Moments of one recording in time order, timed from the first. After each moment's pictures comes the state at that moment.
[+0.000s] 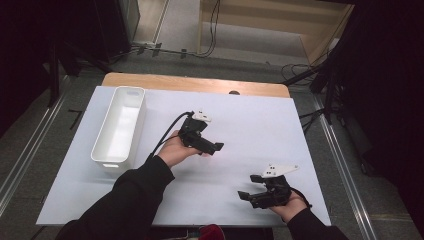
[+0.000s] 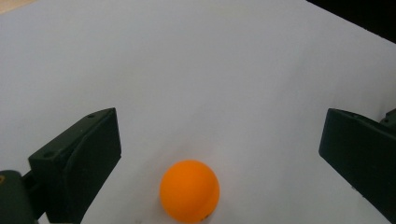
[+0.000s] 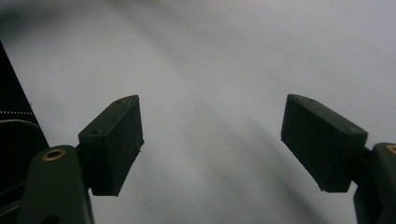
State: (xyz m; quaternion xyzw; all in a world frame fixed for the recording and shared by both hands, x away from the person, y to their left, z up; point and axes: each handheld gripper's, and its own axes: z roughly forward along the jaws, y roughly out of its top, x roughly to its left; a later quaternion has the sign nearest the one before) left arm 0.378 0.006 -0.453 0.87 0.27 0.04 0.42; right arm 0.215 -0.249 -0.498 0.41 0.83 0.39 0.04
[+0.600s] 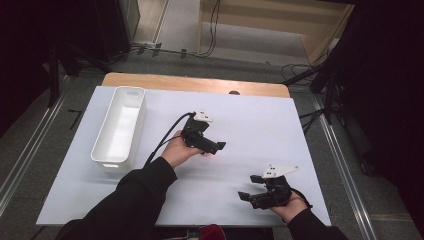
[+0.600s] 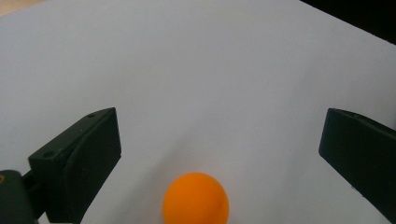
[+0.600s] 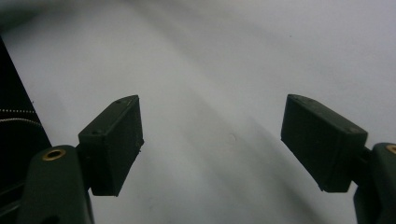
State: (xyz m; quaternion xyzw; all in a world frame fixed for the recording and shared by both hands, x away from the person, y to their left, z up) left arm 0.383 0.007 -0.467 0.86 0.27 0.05 0.43; right arm 0.214 -0.249 -0.498 0.40 0.83 0.39 0.04
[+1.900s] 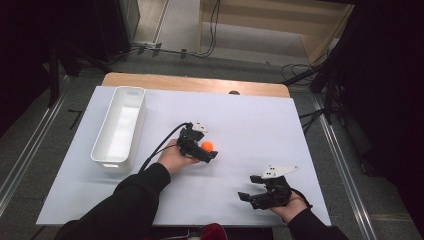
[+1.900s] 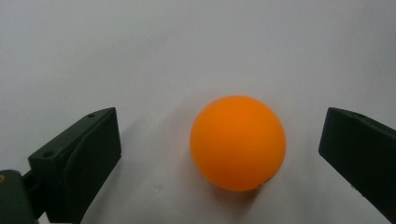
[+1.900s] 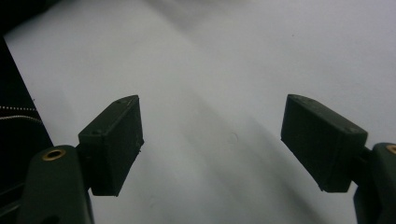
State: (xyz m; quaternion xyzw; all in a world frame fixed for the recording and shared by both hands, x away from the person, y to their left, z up) left arm 0.382 0.018 -0.511 0.89 0.29 0.05 0.36; right arm 0.213 -0.248 -0.498 0.40 0.83 0.39 0.04
